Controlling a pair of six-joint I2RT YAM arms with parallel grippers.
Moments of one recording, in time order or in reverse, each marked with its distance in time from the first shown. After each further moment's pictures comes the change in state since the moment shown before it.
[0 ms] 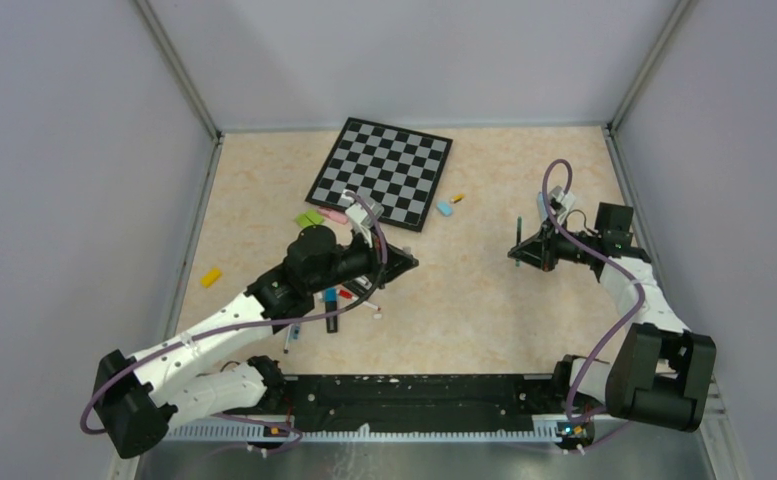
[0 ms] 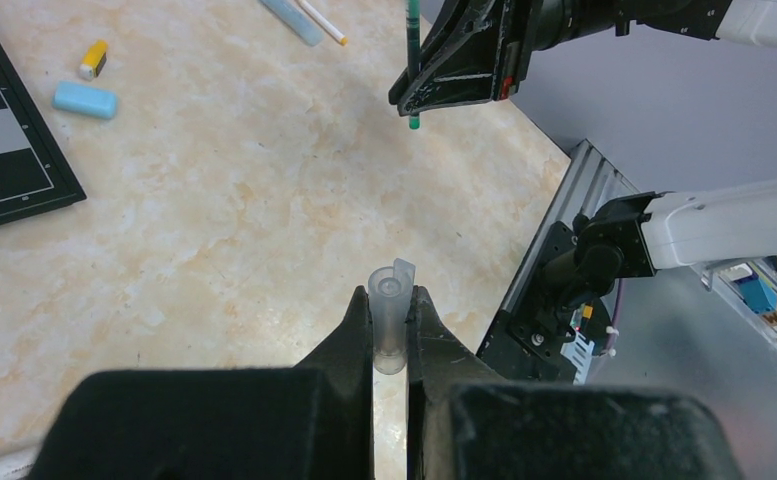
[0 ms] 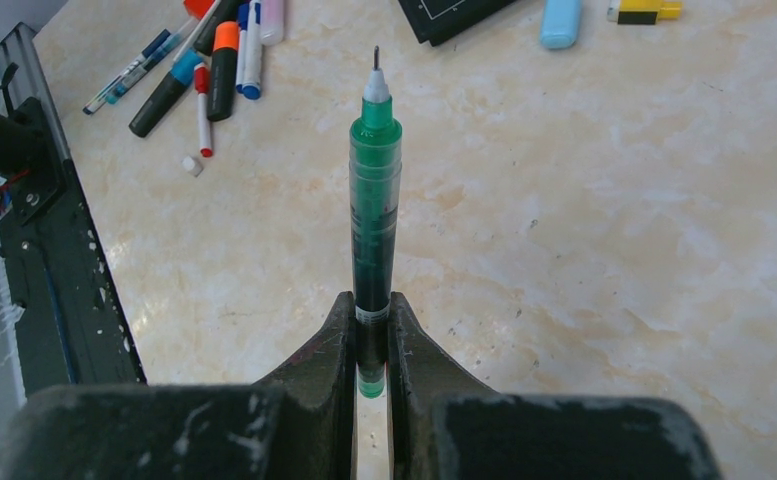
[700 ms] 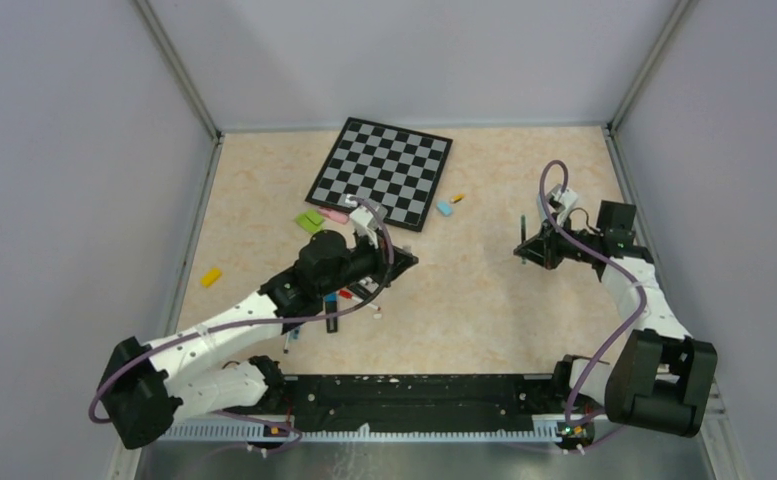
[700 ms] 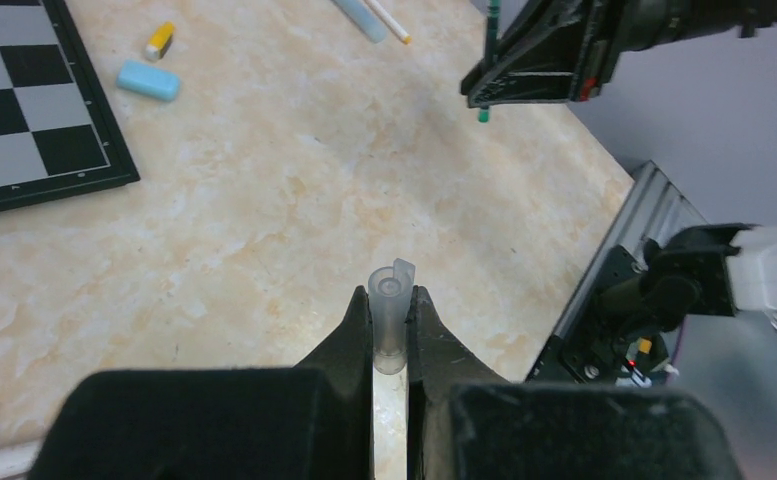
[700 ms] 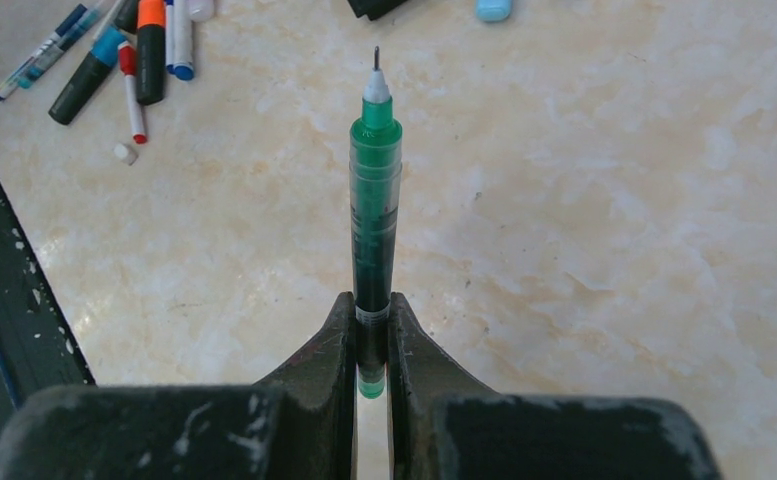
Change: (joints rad) left arm -0.014 0.032 -0.069 0.082 -0.100 0.005; right arm 0.000 -0.023 0.021 -0.039 0.111 -0.031
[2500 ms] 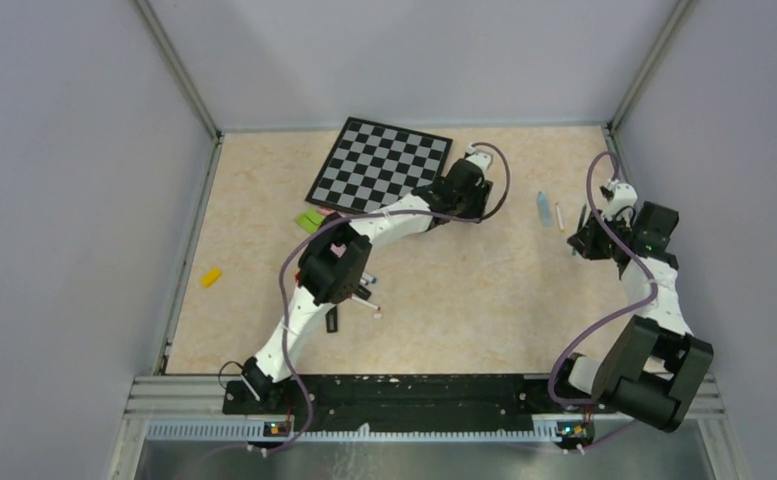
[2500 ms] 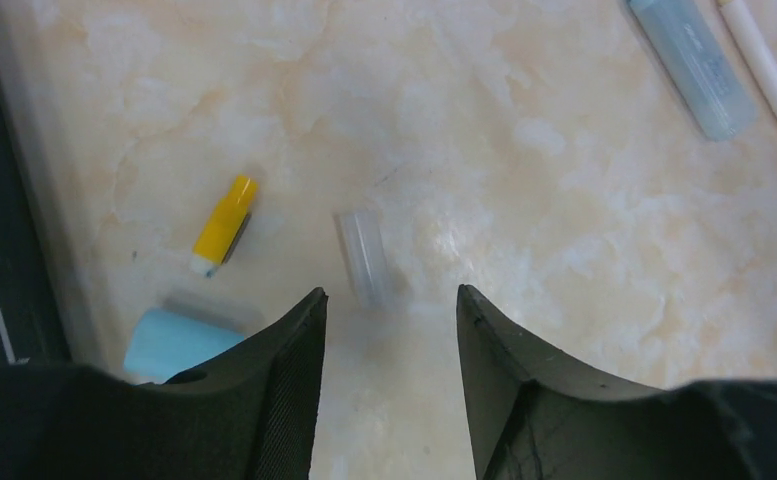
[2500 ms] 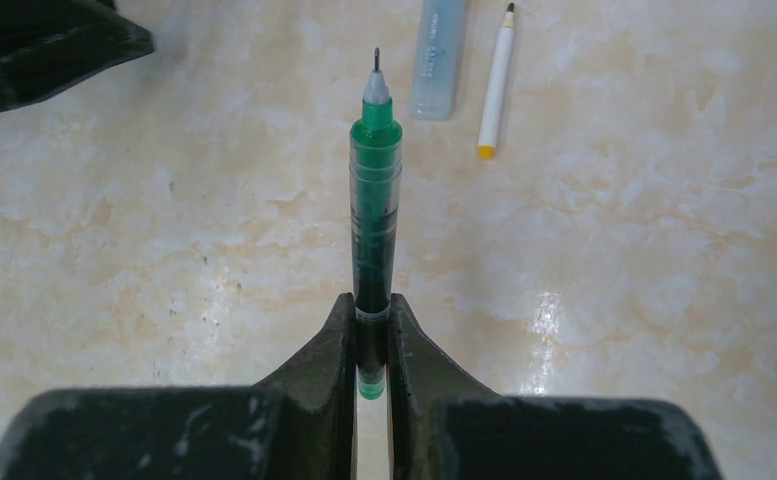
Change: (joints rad) left arm 0.021 1.437 1.369 -0.375 -0.264 0.133; right arm -0.236 0.014 0.014 0.106 0.403 0.214
